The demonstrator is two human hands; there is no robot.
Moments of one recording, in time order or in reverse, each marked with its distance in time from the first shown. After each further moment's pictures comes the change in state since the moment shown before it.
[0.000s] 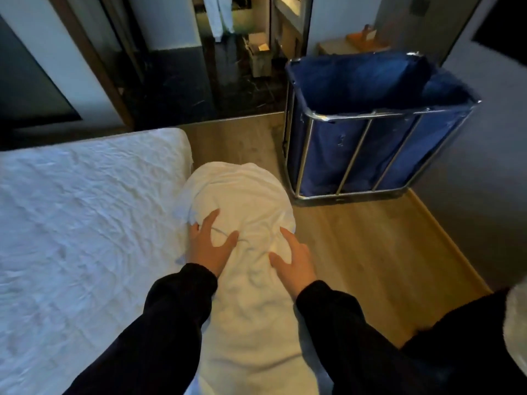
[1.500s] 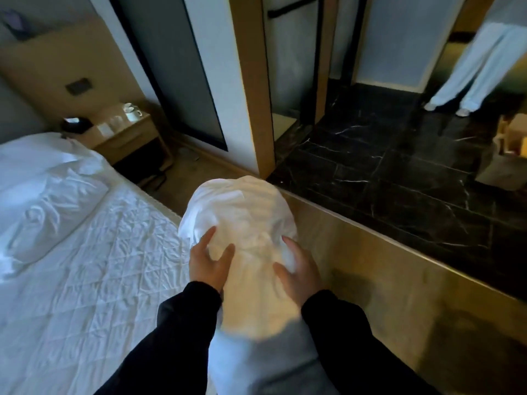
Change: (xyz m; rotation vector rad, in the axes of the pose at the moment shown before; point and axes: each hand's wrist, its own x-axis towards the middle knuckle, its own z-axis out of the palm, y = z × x) left_hand 0.972 0.080 -0.113 -0.295 0.823 -0.476; right_hand 1.037 -0.436 0.265 -0.204 -0.740 -0.467
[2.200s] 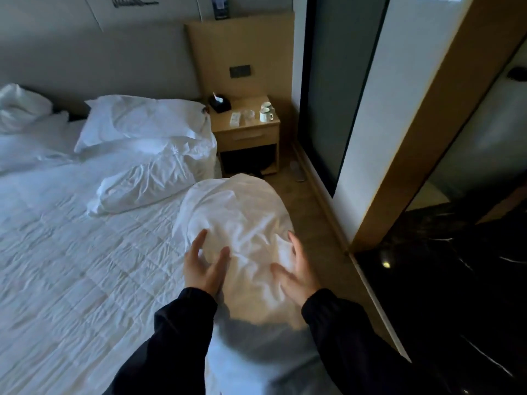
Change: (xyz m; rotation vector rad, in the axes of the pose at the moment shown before) left_hand 0.359 0.046 0.020 -0.299 0.708 -0.255; right_hand 0.476 -0.159 0.082 0.127 -0.727 -0.228
